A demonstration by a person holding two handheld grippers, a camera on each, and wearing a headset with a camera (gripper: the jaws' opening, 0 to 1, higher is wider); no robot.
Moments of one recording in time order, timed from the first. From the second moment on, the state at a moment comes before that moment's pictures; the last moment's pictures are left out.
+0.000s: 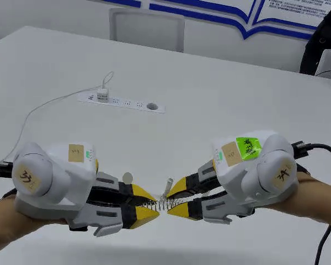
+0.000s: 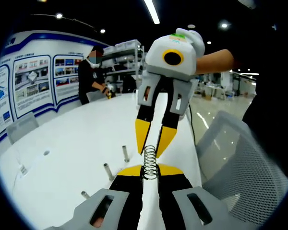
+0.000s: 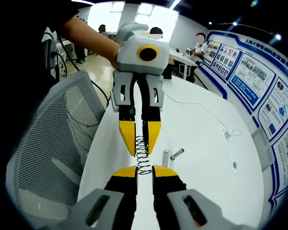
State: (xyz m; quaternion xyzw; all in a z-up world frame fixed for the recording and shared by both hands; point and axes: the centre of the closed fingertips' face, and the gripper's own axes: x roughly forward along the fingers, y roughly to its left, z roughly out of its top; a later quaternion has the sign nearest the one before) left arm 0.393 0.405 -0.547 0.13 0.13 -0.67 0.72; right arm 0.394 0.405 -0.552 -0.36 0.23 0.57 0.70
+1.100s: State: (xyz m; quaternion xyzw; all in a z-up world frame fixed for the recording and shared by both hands) left arm 0.396 0.399 -0.544 0.16 0.12 -0.67 0.71; right arm 0.391 0.412 -0.519 -0.26 0.21 0.59 0.73
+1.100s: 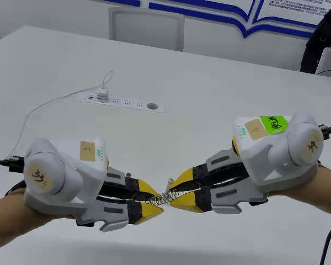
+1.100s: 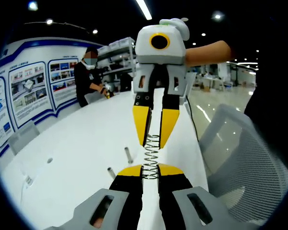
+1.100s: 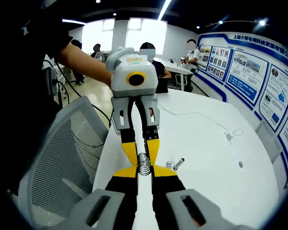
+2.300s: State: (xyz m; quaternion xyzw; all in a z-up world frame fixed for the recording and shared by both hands) left arm 0.399 0.397 -0.536 0.14 0.11 -0.67 0.72; right arm 0.398 0.434 -0.498 -0.17 0.20 0.59 0.76
